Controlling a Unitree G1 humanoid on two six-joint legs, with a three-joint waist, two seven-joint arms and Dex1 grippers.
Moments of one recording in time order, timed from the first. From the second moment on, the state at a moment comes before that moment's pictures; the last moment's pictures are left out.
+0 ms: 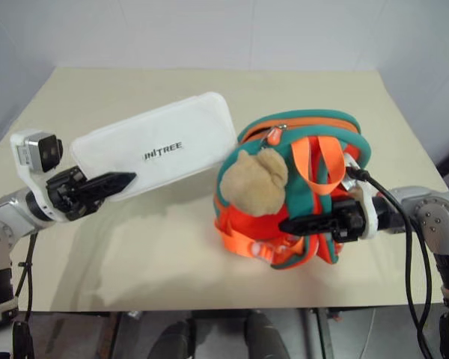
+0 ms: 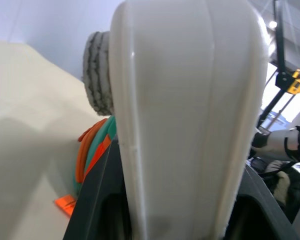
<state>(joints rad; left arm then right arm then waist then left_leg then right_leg) -0.45 0.73 0.37 -0.10 -1.09 0.94 -1.03 -0.56 -1.00 -0.01 -0.10 1.01 1.18 1.34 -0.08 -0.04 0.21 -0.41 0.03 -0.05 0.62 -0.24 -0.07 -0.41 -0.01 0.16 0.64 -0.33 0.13</state>
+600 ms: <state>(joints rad) -0.47 0.77 0.22 -0.07 -0.89 0.74 -1.18 -0.54 -0.96 -0.05 -0.12 1.01 1.18 1.28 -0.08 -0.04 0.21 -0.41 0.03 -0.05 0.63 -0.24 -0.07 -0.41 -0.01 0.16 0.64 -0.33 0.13</state>
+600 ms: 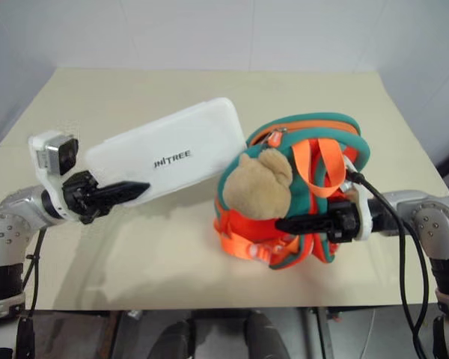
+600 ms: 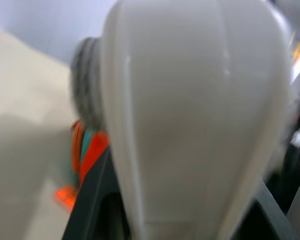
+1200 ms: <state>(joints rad) -0.50 0.81 0.23 0.01 -0.73 0.54 -1.25 -0.51 -0.93 -0.07 -0.15 1.02 1.18 1.25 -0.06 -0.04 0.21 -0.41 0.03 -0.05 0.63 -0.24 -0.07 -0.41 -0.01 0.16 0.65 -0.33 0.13</state>
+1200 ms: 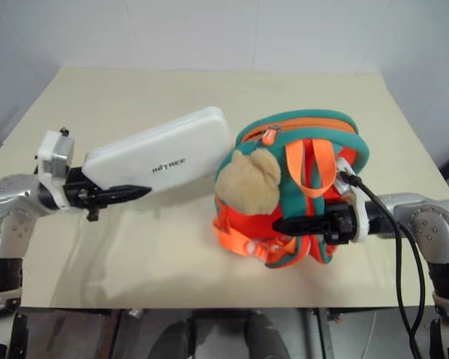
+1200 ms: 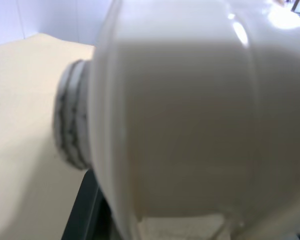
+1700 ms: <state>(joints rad) -0.43 0.82 0.29 -0.14 -0.87 0.71 -1.21 -0.51 -0.91 -0.07 -0.13 1.01 1.18 1.25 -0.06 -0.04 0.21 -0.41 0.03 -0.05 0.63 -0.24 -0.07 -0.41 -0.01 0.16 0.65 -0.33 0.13</state>
